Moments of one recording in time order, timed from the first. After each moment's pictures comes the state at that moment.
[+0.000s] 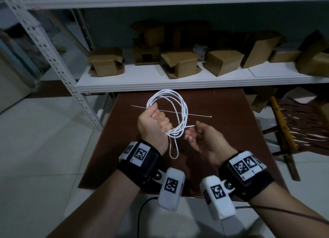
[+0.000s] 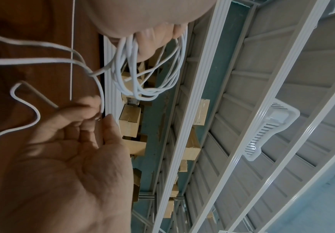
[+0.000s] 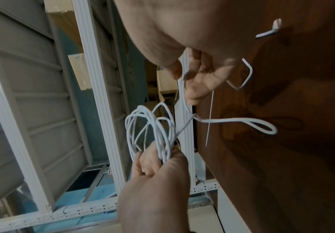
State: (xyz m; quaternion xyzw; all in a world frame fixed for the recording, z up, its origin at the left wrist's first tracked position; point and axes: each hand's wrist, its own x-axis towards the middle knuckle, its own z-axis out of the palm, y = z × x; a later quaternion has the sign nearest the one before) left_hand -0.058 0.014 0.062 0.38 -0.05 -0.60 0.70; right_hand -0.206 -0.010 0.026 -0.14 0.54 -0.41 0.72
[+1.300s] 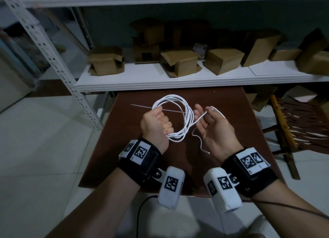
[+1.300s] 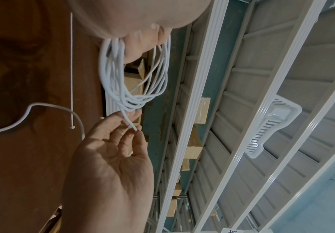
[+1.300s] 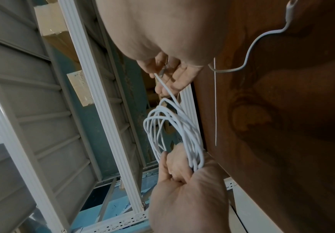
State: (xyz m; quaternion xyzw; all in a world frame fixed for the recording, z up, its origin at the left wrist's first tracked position) left_hand -0.058 0.009 0.056 0.45 -0.03 -0.63 0.64; right_hand -0.218 -0.019 0.036 -0.14 0.37 -0.57 0.72
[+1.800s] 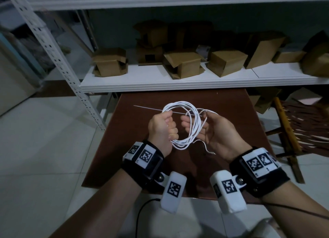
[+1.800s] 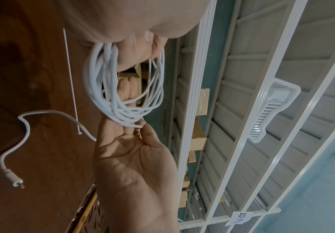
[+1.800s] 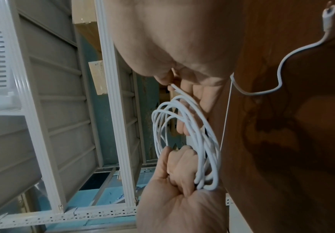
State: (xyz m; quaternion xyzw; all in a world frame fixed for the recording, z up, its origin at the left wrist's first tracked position) left_hand -0.062 0.010 0.056 0.50 -0.08 -0.65 0.57; right_hand -0.220 -0.016 0.052 -0.25 0.40 -0.41 0.78
